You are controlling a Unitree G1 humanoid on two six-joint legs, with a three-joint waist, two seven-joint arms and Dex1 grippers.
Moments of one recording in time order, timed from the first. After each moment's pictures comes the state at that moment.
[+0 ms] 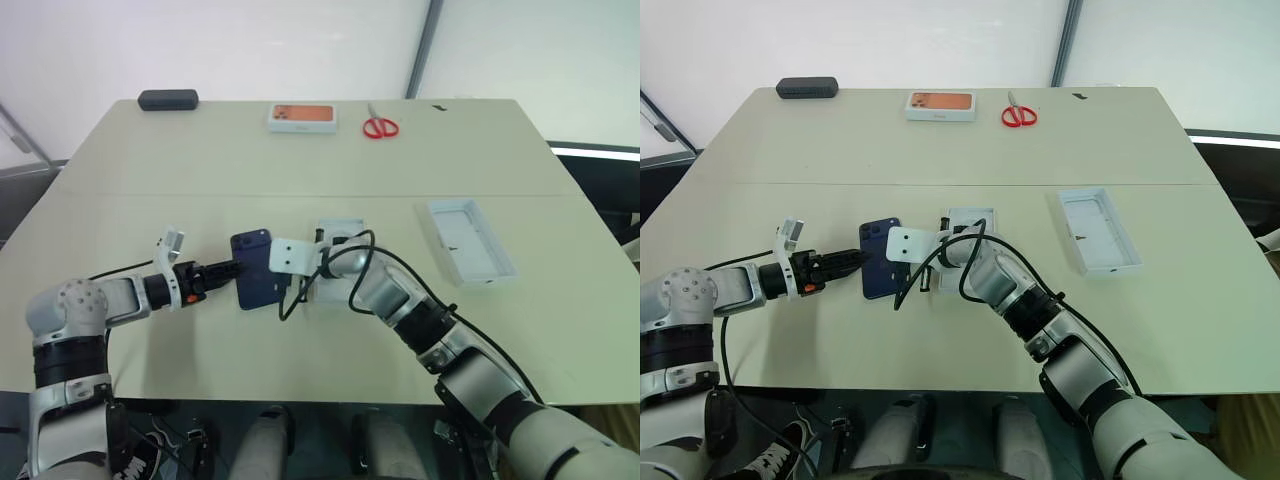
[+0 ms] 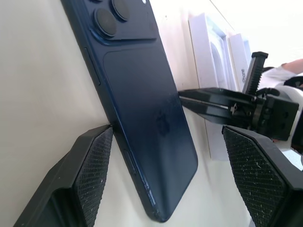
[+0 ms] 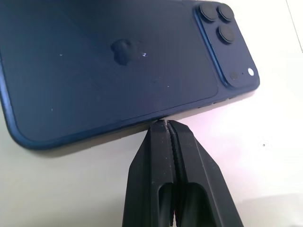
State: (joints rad) left arm -0.48 0.58 0.35 0.21 -0.79 1.40 -0.69; right arm -0.81 -0.14 0.57 0.34 -0.37 0.34 0.81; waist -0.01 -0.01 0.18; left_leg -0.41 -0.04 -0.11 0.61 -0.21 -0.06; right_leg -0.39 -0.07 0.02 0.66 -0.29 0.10
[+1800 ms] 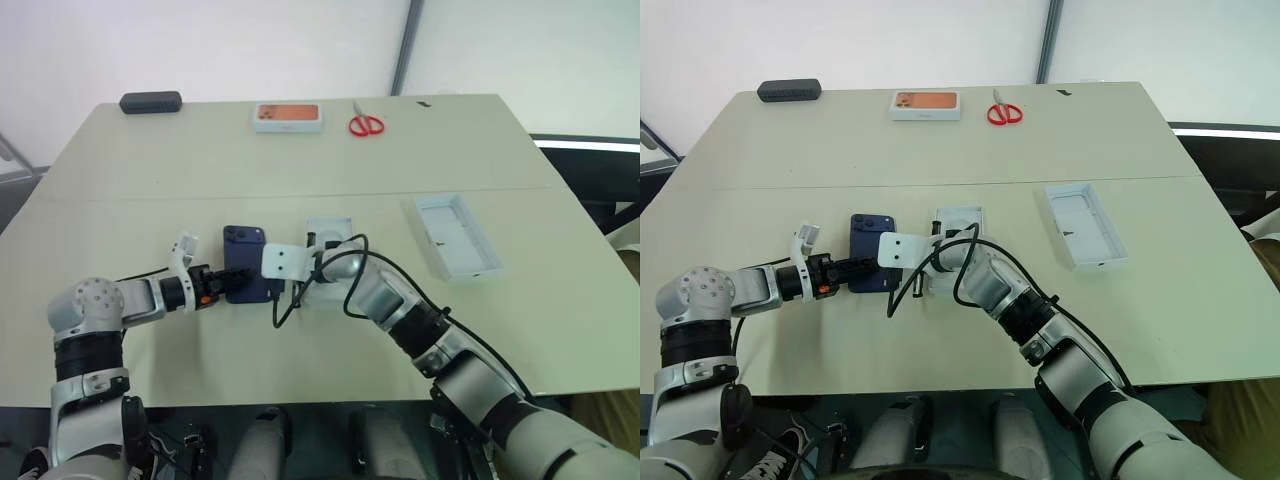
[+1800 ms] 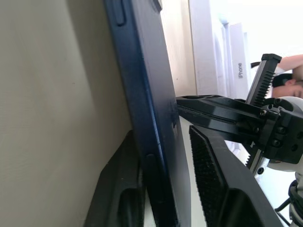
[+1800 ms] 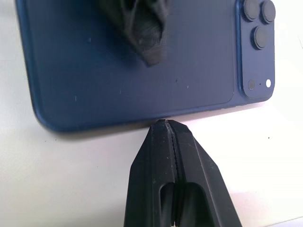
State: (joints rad) left arm -0.50 0.49 0.41 0.27 -0.78 1.42 -0.64; right arm -0.80 -0.12 0.57 0.34 -0.38 0.32 0.81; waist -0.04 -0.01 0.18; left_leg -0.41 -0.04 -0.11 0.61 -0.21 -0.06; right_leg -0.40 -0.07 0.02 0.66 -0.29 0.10
